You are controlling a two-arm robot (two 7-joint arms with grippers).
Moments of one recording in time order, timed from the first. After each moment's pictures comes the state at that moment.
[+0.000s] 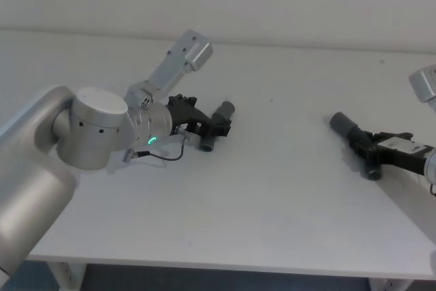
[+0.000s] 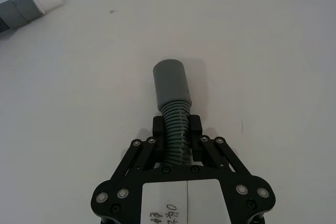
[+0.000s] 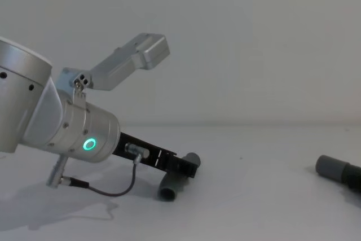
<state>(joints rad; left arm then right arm) -0.51 0.29 0.56 -1.45 -0.30 0.66 -0.26 0.30 0.58 -0.32 -1.50 0.47 0.57 0.40</state>
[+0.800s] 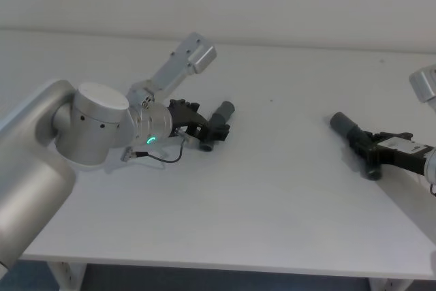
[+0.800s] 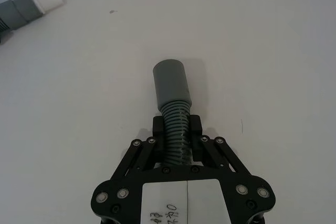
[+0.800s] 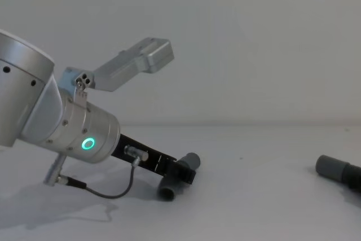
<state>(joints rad) -0.54 0.30 0.58 -1.44 -0.29 0.71 -0.31 0.30 0.58 -0.32 -1.50 0.47 0.57 0.40</state>
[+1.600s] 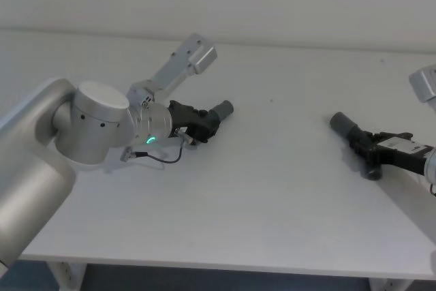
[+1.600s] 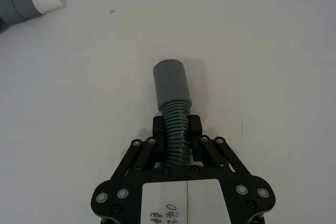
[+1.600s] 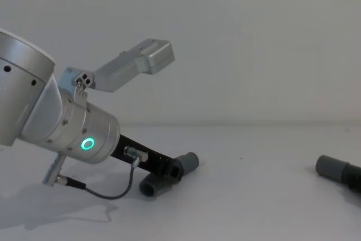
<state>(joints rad) -0.54 0.30 0.58 -1.44 -0.29 0.72 -0.31 0.30 0.58 -0.32 -1.50 0.47 0.57 0.40</state>
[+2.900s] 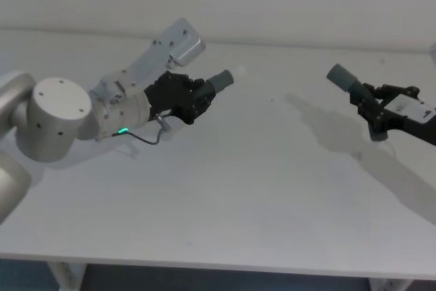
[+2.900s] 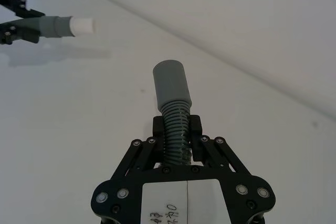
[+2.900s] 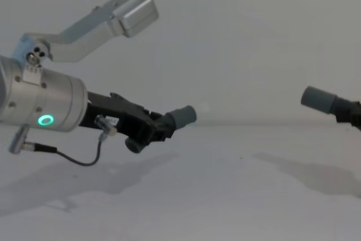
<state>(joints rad) -0.52 0.45 0.59 -1.56 -0.19 0.42 -0.42 0.34 0.65 -0.33 -1.50 0.43 0.22 0.53</state>
